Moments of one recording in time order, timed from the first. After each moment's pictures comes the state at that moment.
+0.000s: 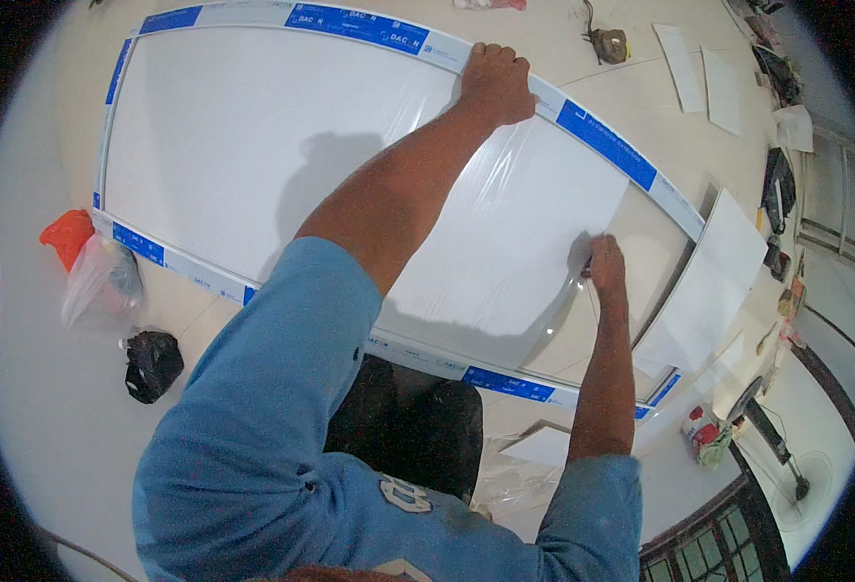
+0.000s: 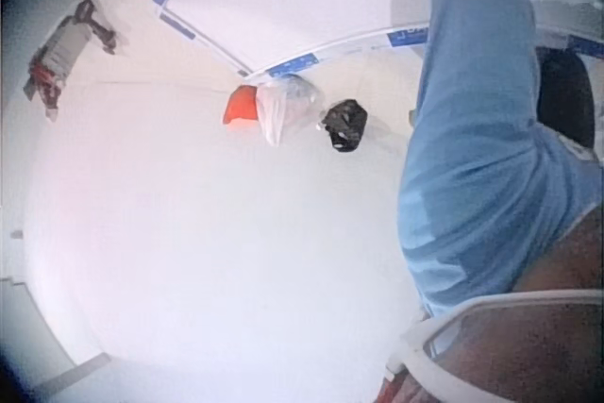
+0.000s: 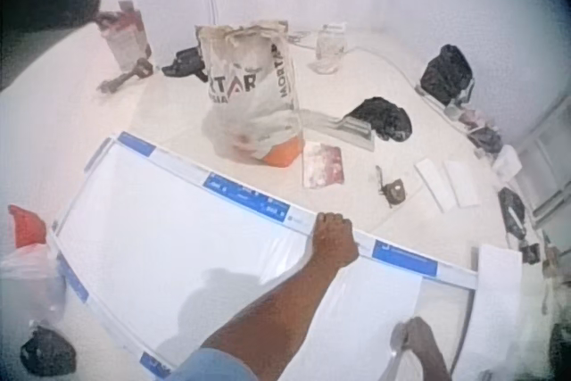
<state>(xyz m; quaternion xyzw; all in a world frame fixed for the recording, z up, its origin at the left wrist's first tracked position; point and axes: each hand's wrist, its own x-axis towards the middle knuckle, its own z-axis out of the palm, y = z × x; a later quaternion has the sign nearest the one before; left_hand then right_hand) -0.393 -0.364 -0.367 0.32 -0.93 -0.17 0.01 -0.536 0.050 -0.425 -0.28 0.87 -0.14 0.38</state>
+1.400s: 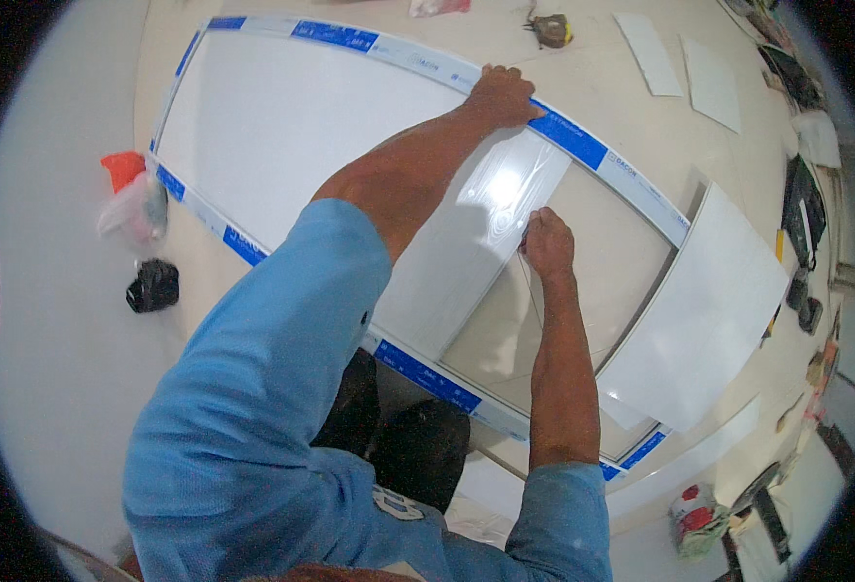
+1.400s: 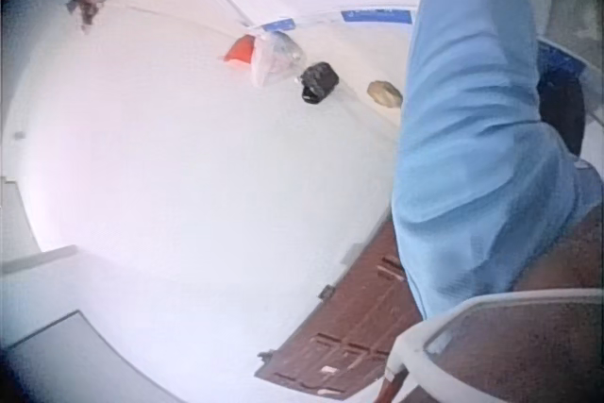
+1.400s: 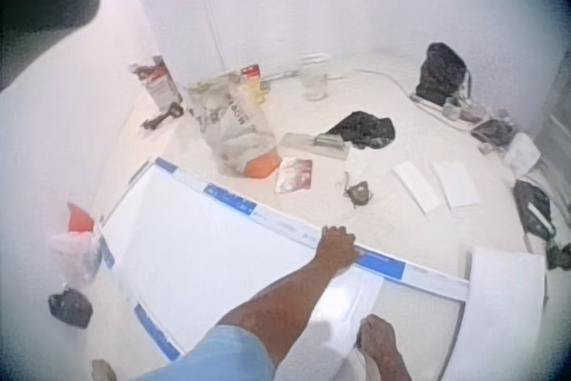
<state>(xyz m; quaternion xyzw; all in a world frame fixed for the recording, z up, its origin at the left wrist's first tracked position) -0.513 -0.249 -0.386 0.33 -0.94 -0.09 -0.01 -0.558 0.035 -0.427 -0.47 0.80 -0.19 0.31</state>
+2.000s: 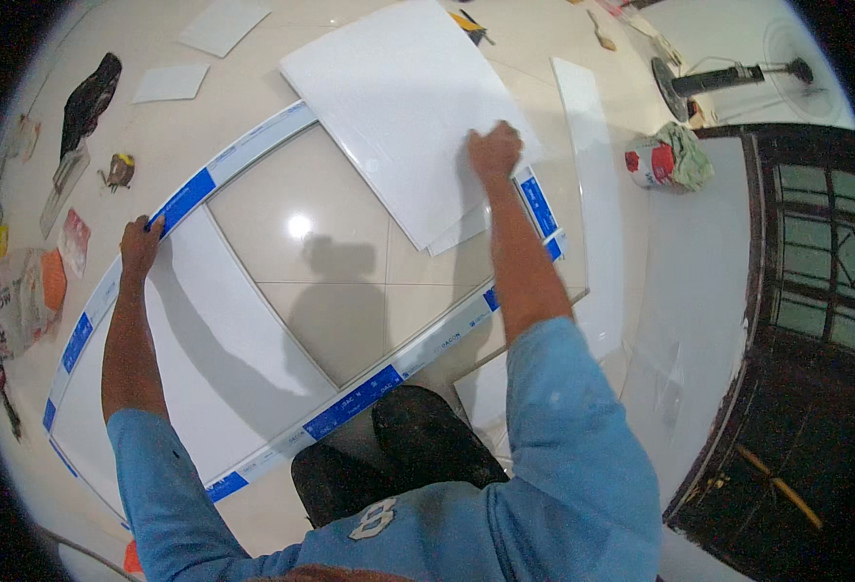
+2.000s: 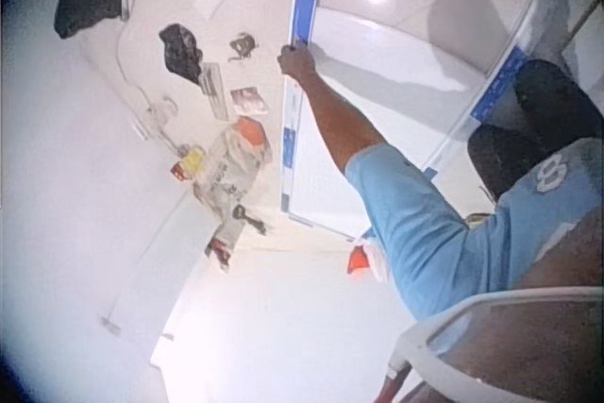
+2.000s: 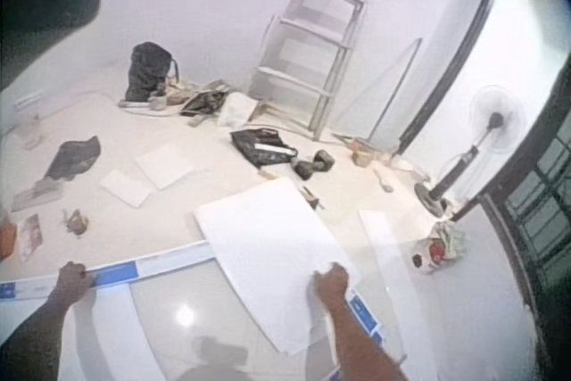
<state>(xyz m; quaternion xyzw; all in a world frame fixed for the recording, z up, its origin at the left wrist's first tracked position) -0.513 -0.290 -0.406 0.23 -0.97 -0.09 -0.08 -0.735 0.394 -0.344 0.10 0.99 -0.04 -0.06</state>
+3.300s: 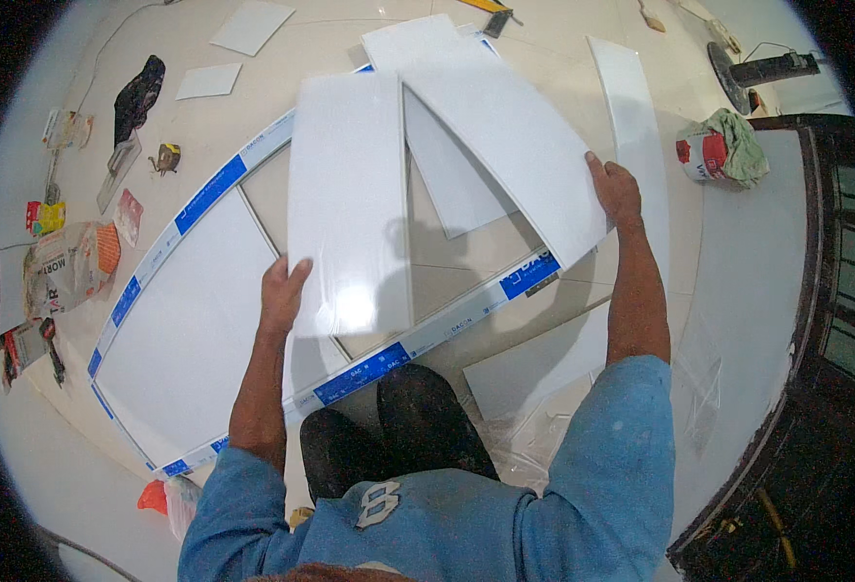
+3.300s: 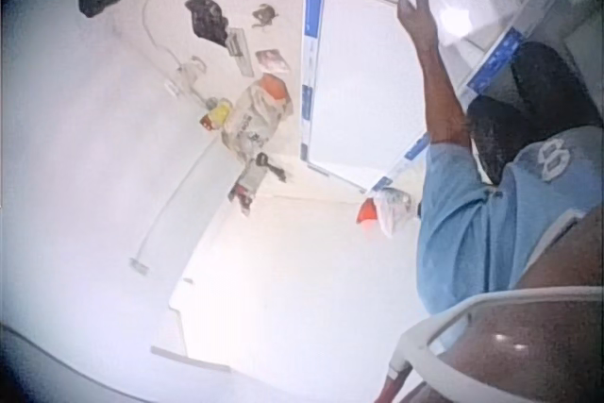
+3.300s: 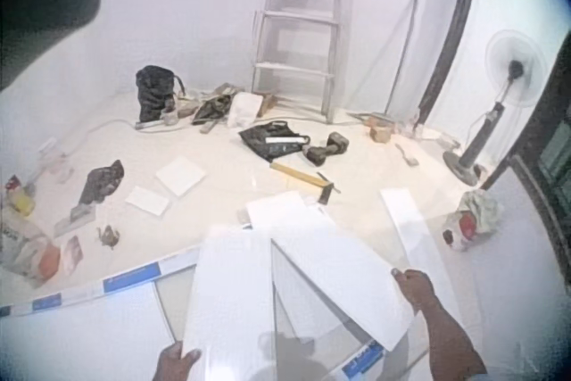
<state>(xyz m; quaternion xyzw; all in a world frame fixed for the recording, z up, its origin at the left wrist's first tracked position) -0.409 0.046 -0.277 0.23 -0.75 -0.62 -0.08 -0.678 0.608 -0.260 0.13 0.97 -0.15 0.14</state>
